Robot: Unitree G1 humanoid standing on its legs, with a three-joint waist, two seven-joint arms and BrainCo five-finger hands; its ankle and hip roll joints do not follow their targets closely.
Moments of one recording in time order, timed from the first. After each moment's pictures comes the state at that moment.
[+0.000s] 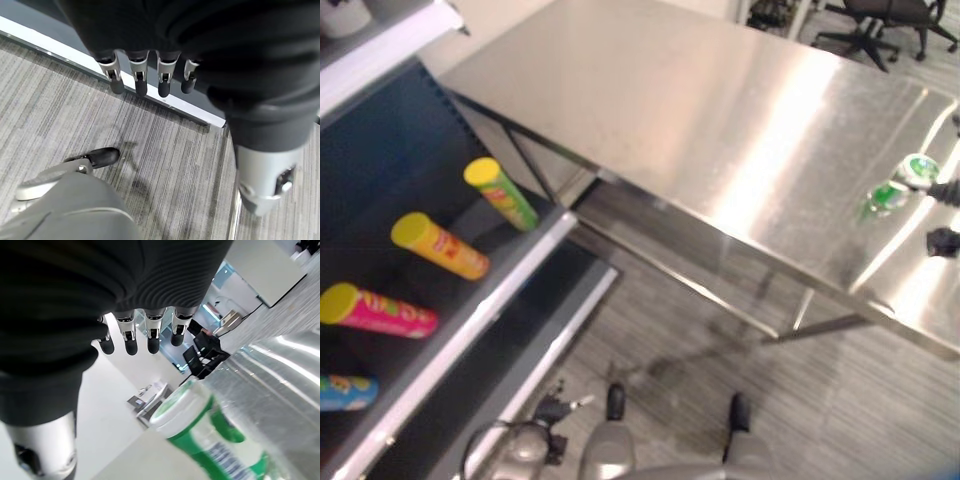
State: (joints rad) left arm 0.08 0.32 -0.18 0.91 -0.11 -0.10 0.06; right arm -0.37 -0.97 -0.04 0.38 0.08 -0.08 -0.24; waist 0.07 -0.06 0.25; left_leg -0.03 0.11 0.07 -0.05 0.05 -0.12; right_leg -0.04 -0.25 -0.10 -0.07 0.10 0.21
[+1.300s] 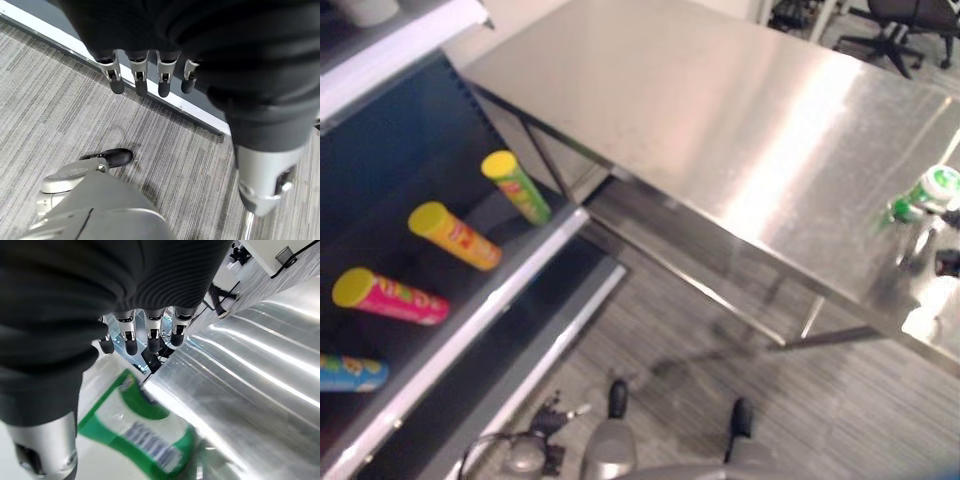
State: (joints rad) left arm 0.11 0.32 -0.18 0.93 -0.14 -0.10 0.06; right arm -0.43 -0.93 -0.01 0.59 0.18 -0.05 -0.24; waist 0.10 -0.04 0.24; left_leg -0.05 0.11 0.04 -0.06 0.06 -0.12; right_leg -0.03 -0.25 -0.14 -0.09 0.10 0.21
